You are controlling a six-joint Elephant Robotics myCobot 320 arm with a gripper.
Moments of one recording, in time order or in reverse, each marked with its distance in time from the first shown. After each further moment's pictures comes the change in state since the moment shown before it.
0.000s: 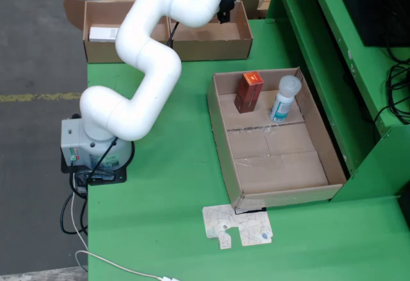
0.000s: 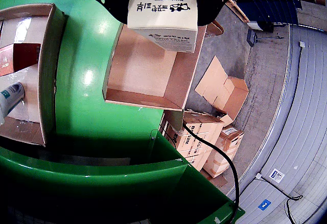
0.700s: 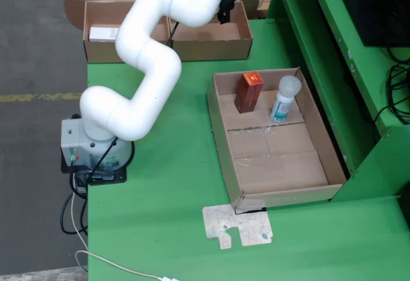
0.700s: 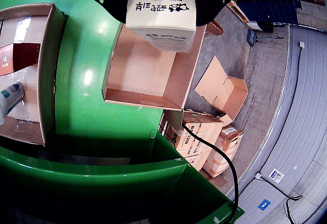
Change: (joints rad) arm 0.000 0.000 0.000 0.000 0.000 0.000
